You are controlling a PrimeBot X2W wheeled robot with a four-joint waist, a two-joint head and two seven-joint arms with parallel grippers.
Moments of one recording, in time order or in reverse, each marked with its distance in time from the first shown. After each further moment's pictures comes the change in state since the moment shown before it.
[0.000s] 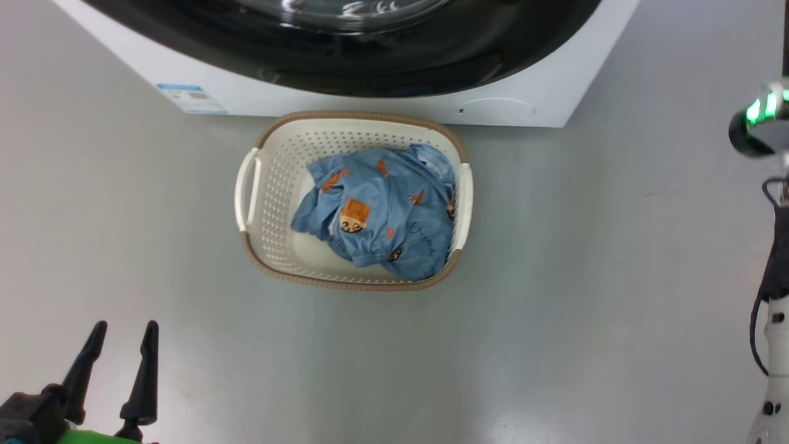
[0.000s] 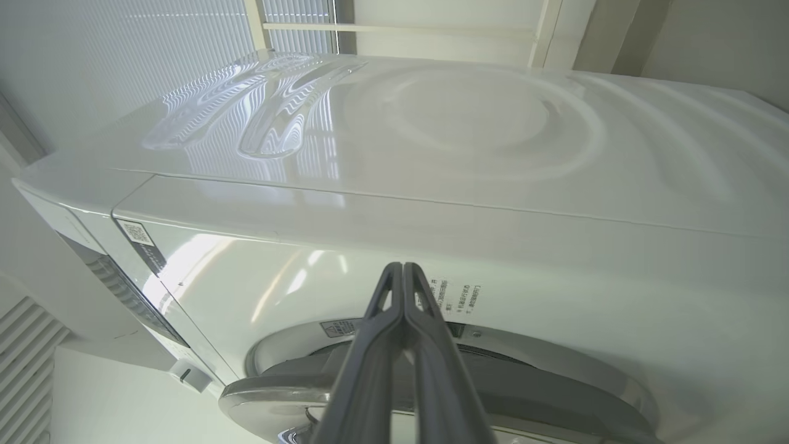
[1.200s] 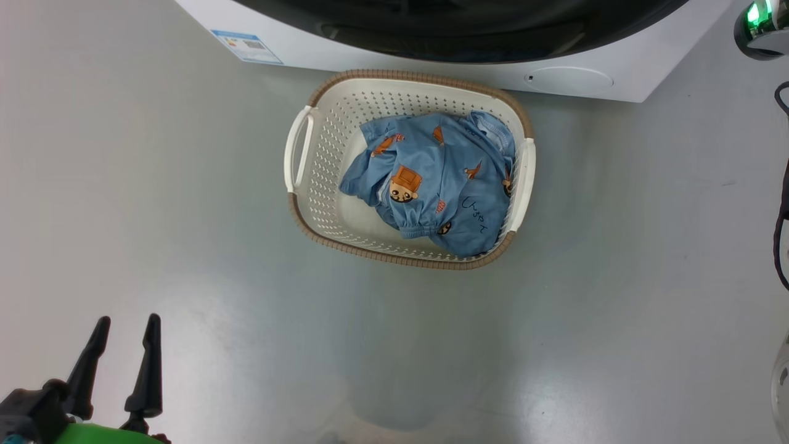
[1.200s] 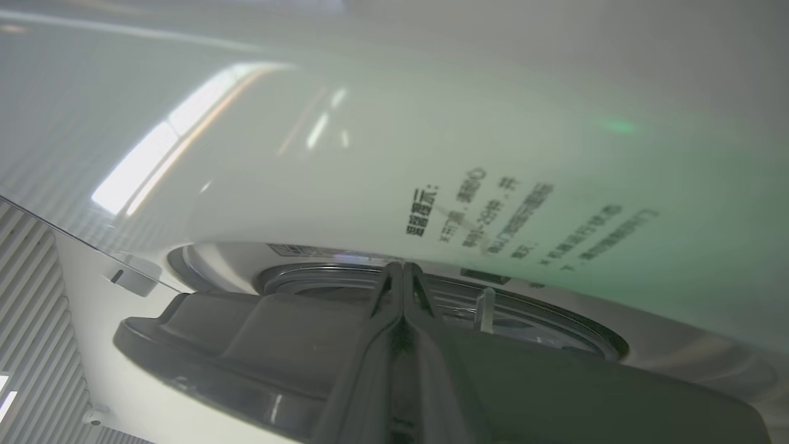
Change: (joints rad) left arm -0.019 -0.044 0.019 0.015 -0.024 0.000 0.000; right arm -0.250 -0.060 0.160 0.106 -0.073 0.000 0.149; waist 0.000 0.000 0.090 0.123
